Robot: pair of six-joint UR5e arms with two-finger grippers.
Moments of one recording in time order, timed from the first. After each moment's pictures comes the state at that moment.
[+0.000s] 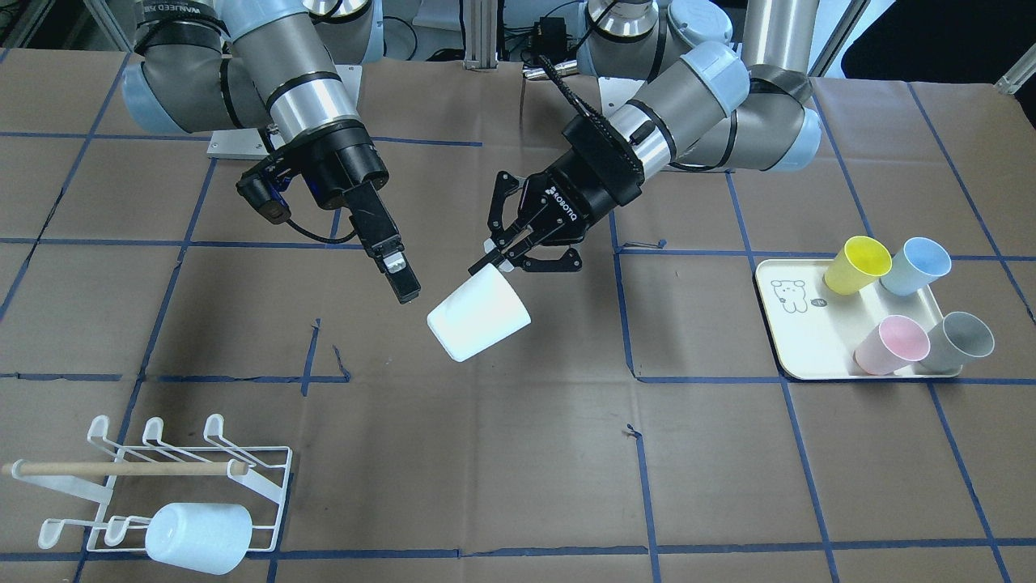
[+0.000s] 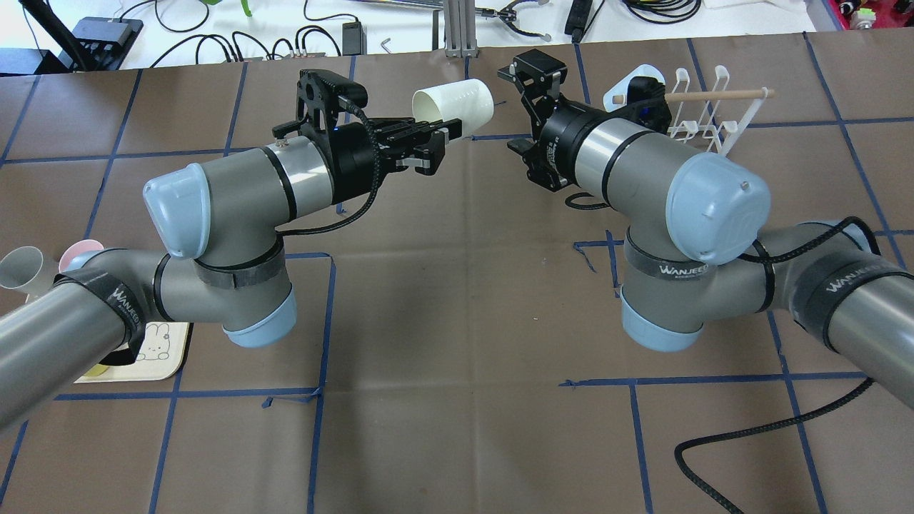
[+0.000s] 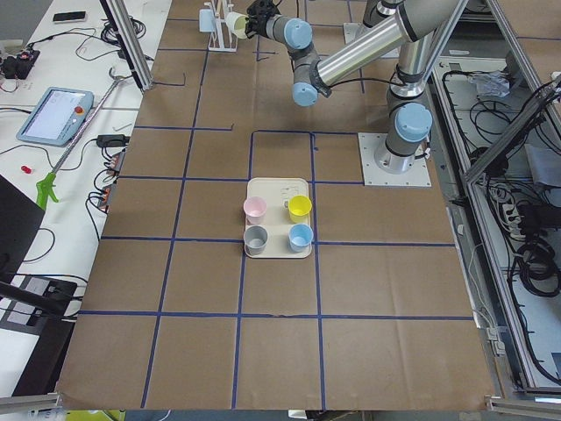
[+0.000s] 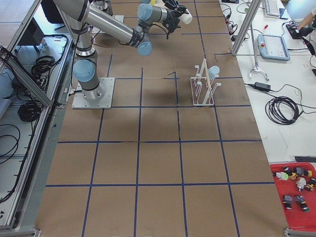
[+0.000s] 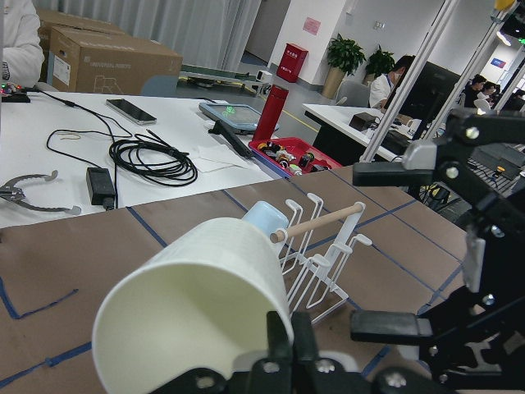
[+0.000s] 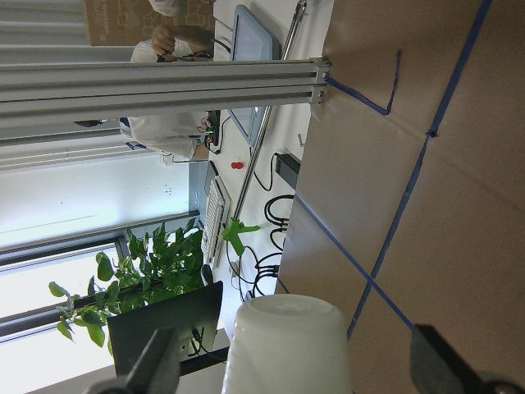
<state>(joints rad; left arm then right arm) -1.64 -1.76 -2.12 0.21 0.75 0.02 1.72 -1.43 2.10 -3.32 -1.20 1.50</state>
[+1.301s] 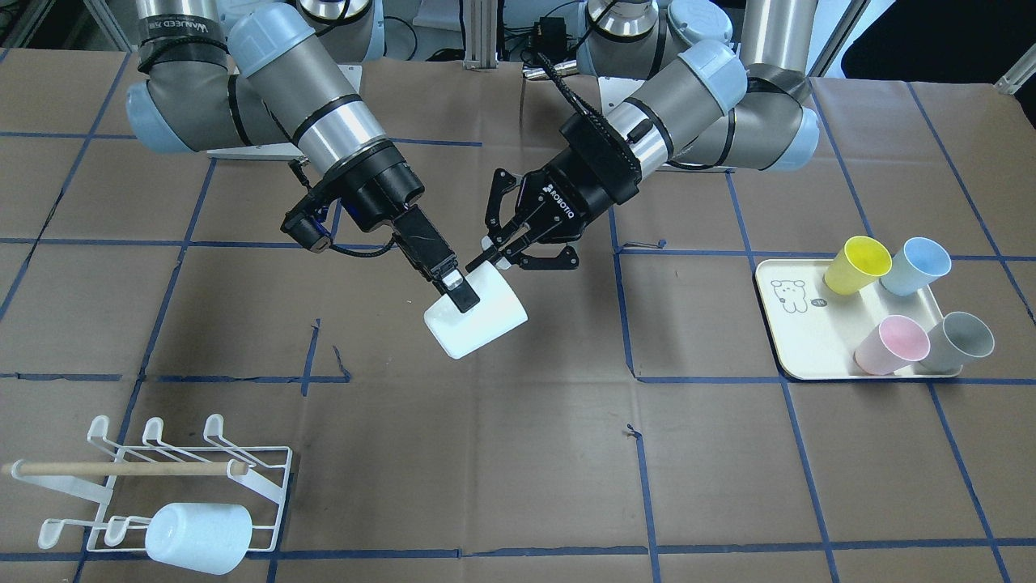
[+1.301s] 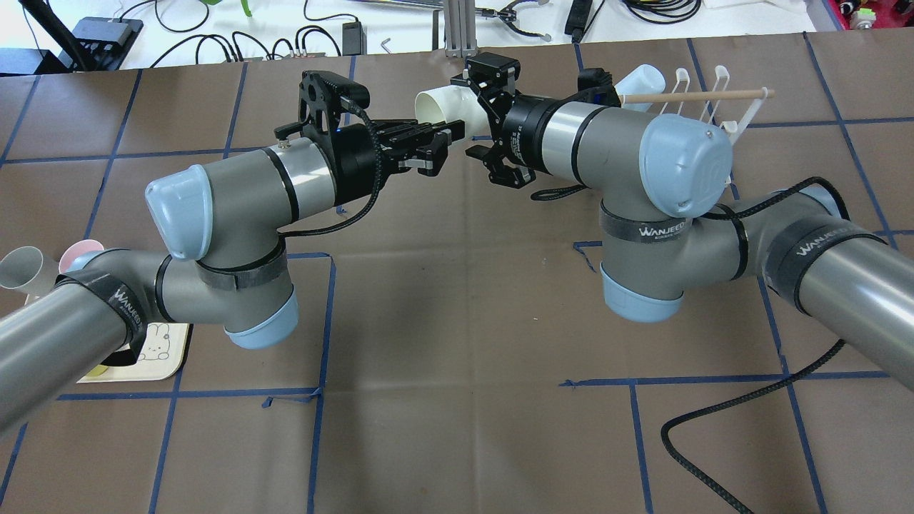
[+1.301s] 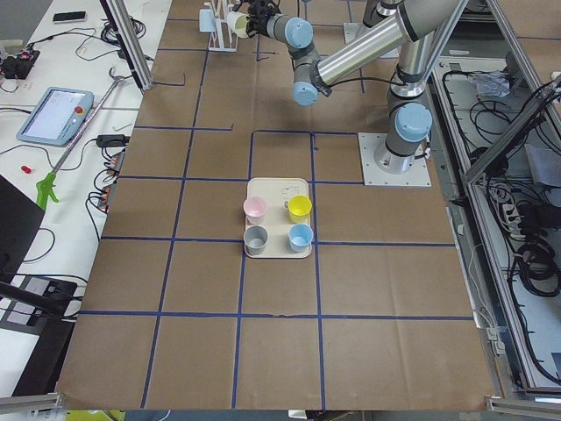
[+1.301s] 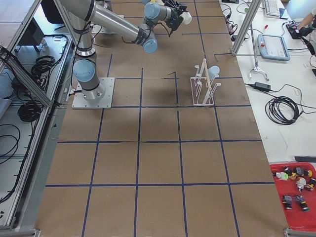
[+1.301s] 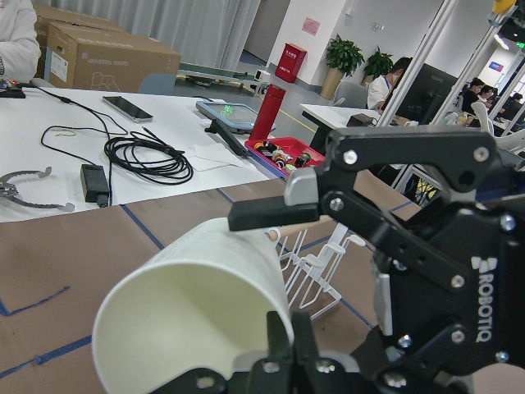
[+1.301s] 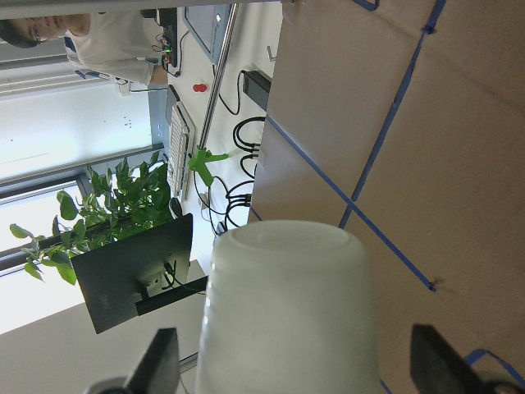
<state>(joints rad) -1.64 -1.76 -2.12 0.21 0.75 0.01 1.74 -1.37 2.01 -3.20 -1.06 1.50</state>
